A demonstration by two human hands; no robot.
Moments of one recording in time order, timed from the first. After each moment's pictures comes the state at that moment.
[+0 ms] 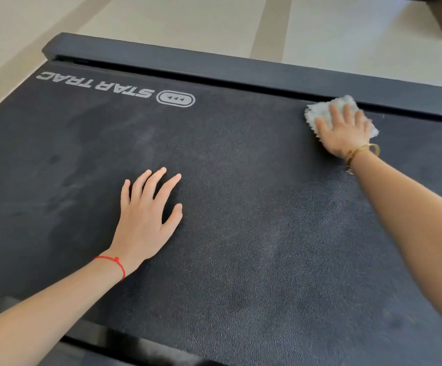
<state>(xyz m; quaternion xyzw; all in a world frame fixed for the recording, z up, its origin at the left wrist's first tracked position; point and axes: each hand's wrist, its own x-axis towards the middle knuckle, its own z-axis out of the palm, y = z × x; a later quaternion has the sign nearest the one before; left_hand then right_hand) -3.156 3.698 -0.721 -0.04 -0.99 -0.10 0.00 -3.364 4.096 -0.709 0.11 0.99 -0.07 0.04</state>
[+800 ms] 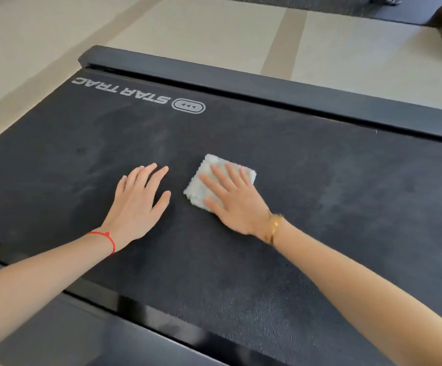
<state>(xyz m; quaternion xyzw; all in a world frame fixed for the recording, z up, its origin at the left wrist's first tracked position) -3.141 3.682 -0.696 0.00 -0.99 -0.10 0.01 -3.202 3.924 -0.712 -0.33 0.94 -0.05 0.06</state>
